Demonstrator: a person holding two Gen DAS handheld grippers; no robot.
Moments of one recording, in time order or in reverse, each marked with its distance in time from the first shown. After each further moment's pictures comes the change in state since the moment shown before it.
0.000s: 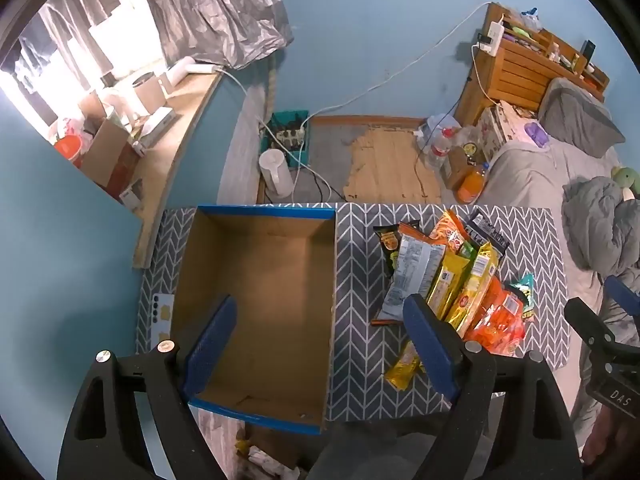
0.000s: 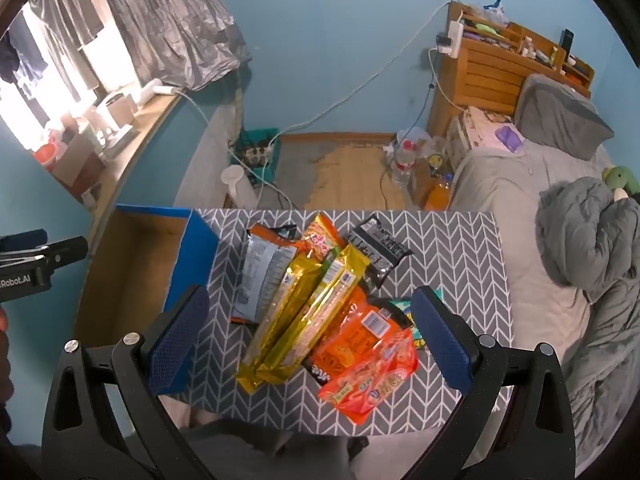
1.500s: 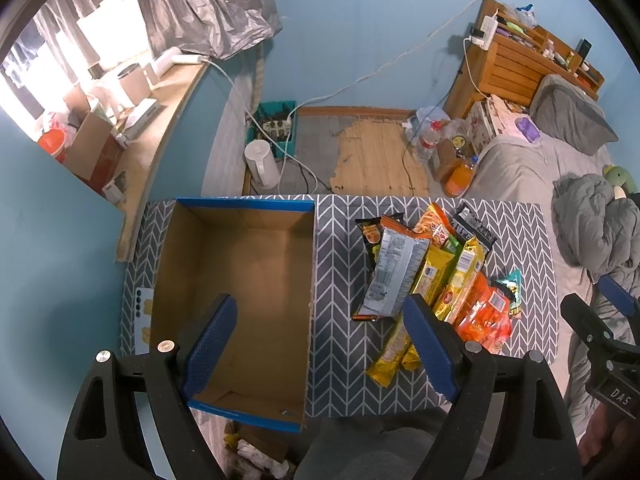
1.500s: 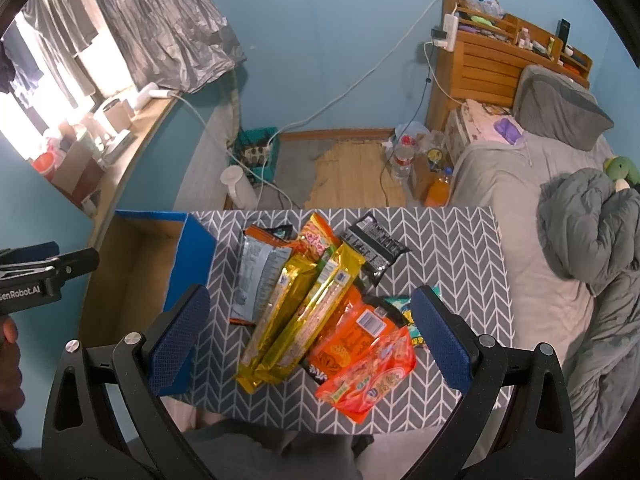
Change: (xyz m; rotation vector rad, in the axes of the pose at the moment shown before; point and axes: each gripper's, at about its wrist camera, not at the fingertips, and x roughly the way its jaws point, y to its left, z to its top) left arm 0.009 -0.015 -0.001 0.002 0.035 -0.040; right arm -0.003 -0.014 0.002 0.010 0.008 0.014
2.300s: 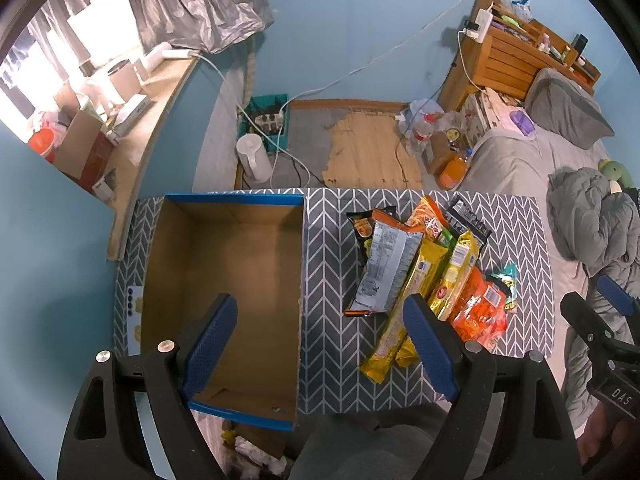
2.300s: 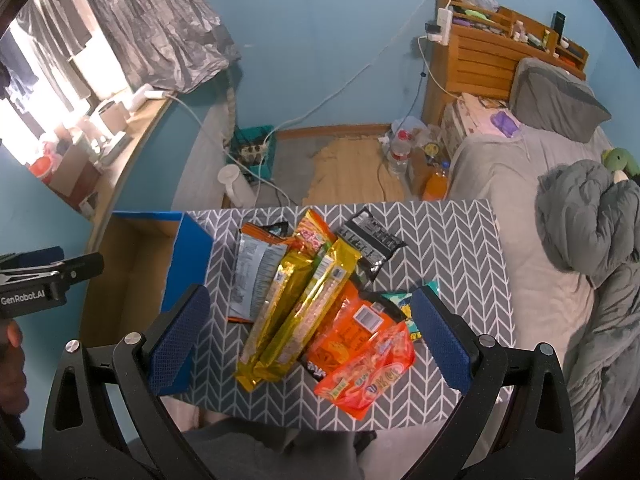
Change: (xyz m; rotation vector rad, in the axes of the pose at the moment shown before) left arm 0.007 -0.004 0.006 0.006 0.037 -0.027; right arm 0.000 -0.005 -0.006 0.023 0.011 0.001
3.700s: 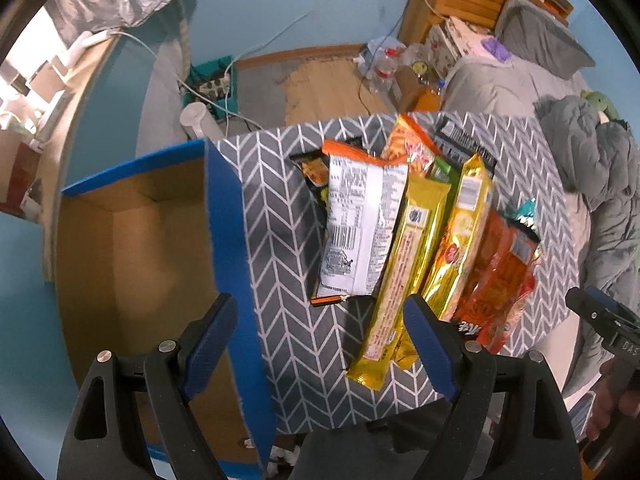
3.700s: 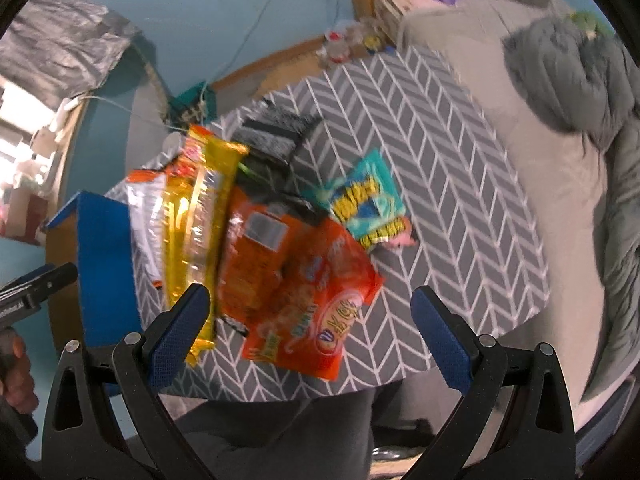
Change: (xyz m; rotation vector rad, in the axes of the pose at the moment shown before) left arm 0.125 -0.046 -0.018 0.177 0.173 -0.073; right arm 0.091 -0.116 -0.081 0.360 0.253 0.003
